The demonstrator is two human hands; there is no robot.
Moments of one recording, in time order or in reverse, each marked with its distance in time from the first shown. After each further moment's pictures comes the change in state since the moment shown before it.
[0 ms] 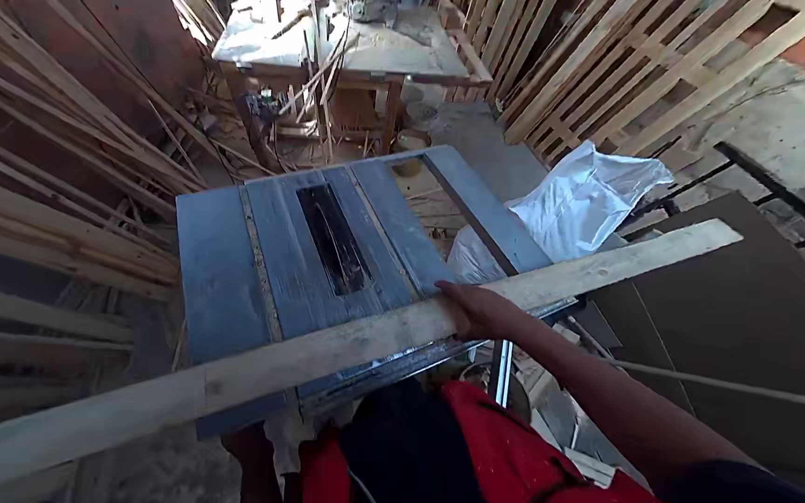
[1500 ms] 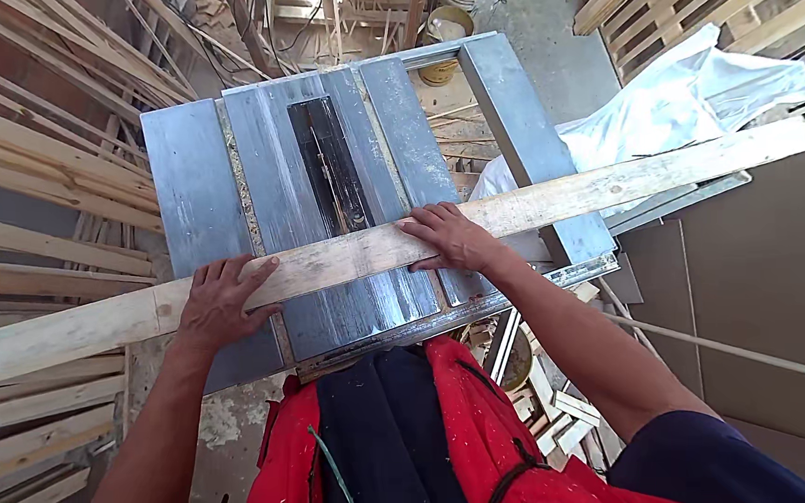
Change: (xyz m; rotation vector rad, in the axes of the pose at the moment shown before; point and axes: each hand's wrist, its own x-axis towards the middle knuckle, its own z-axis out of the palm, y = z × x) left_hand 0.008 0.264 0.073 1.280 -0.785 1.435; right_hand 0.100 0.012 0.011 -0.204 0.329 -0.512
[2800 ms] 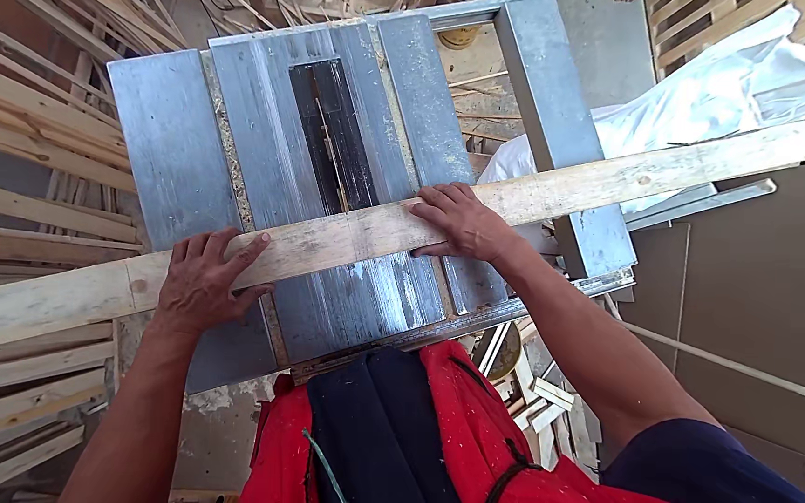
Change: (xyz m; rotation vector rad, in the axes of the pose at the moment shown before) left_hand 0.027 -0.019 -0.004 -0.032 -0.034 -0.019; right_hand 0.029 0.025 -0.002 0.027 0.007 -0.005
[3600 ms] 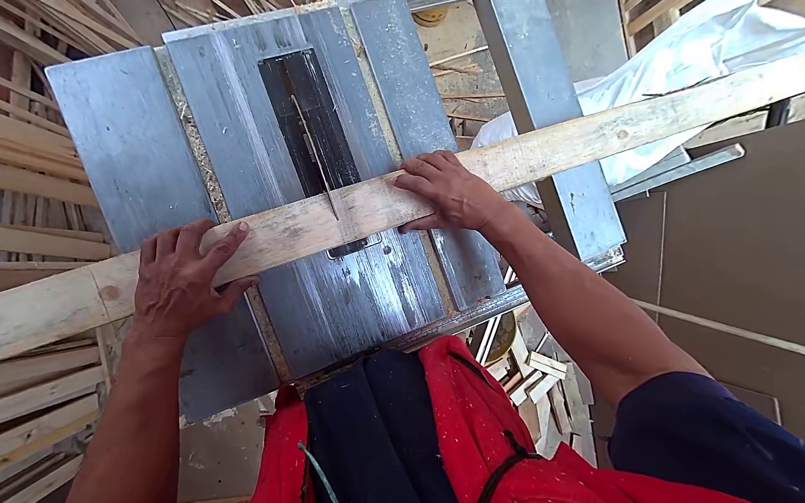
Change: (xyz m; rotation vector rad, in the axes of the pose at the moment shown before) left_hand 0.033 -0.025 -0.003 -0.022 0.010 -0.013; right_hand 0.035 0.030 -0.002 0.023 0.011 0.001
